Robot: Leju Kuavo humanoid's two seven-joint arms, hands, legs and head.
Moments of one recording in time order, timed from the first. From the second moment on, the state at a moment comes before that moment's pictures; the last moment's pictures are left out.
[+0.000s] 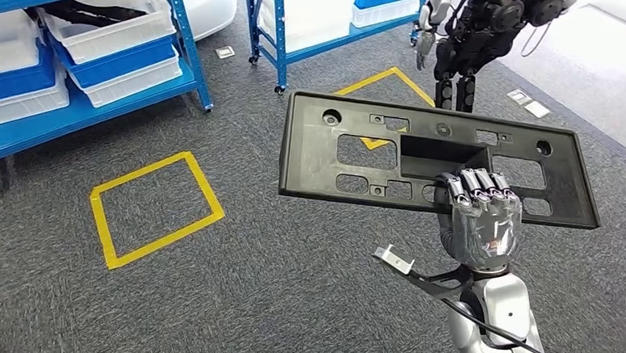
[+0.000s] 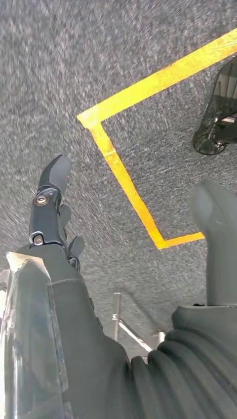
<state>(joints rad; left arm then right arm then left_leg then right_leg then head) -0.06 -0.15 1.03 -0.18 -0.73 0.21 -0.01 -0.22 -0.14 0.50 -1.50 1.46 -0.70 -0.19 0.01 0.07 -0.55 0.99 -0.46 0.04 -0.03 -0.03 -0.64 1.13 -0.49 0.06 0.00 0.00</state>
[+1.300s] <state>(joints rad) -0.07 -0.15 1.04 -0.18 -0.73 0.23 0.00 -0.25 -0.18 0.55 -1.44 1.34 -0.70 -0.19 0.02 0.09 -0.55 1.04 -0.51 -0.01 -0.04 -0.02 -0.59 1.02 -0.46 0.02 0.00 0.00</state>
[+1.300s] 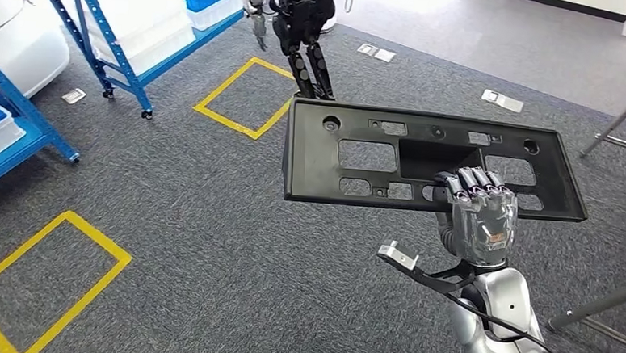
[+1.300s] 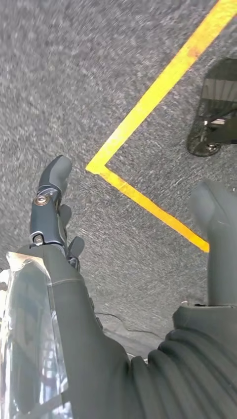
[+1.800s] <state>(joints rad) -0.07 -0.14 1.04 -0.18 -0.74 0.23 -0.01 -0.27 -0.16 0.56 -1.42 1.32 -0.70 -0.21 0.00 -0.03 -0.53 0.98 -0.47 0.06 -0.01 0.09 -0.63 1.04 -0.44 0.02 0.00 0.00</state>
